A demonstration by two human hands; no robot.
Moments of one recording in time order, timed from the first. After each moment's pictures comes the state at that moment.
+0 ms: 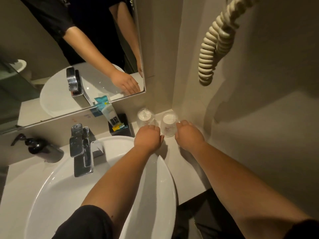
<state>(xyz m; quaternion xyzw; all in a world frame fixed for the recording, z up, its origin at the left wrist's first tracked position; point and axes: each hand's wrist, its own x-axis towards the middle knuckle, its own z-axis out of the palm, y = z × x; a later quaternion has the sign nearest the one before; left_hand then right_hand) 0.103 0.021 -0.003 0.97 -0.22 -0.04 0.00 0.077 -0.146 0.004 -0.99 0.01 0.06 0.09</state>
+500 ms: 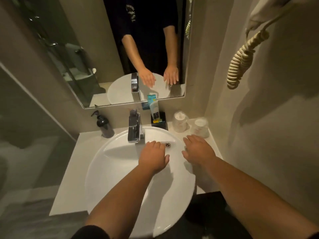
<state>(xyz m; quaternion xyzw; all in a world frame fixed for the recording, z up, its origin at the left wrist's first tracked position) -0.047 0.113 0.039 0.99 -0.12 -0.02 -0.02 -0.012 -0.082 0.037 -0.98 -0.18 0.08 0.04</state>
